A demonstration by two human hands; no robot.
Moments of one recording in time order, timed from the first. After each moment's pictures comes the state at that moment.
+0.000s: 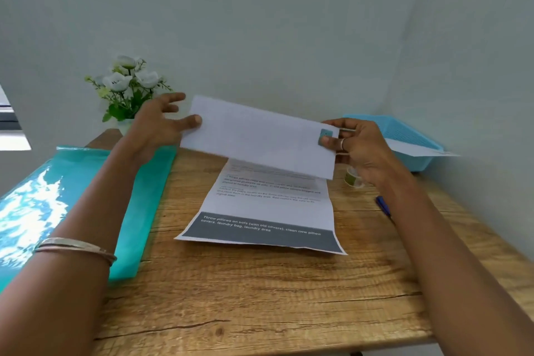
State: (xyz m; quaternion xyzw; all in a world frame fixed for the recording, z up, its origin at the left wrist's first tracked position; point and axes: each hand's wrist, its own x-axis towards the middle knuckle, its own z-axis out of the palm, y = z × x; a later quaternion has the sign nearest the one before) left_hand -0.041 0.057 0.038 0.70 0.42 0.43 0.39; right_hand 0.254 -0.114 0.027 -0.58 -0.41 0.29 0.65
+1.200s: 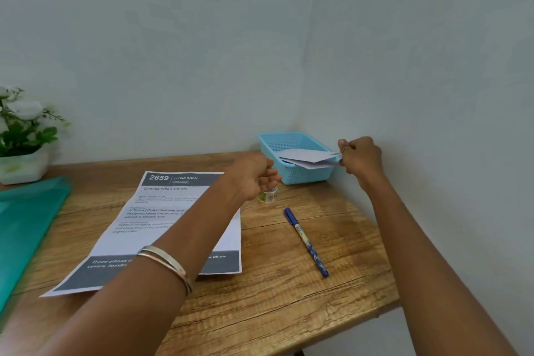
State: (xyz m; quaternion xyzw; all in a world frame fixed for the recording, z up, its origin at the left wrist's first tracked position) left_hand 0.213 -0.094 0.035 0.53 0.36 0.23 0.73; right_hand 0.377 -0.211 0.043 -0.83 -0.24 -0.05 0.51
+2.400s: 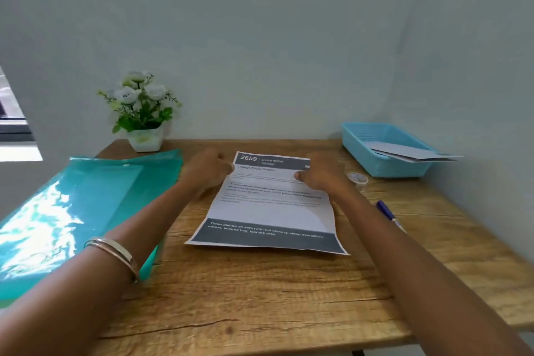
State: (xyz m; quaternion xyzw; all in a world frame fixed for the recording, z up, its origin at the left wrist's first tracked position) left_hand 0.015 0.039 -0.015 0.79 0.49 0.27 0.24; right_hand 0.216 -0.071 -0.006 -0.86 -0.48 0.05 0.18
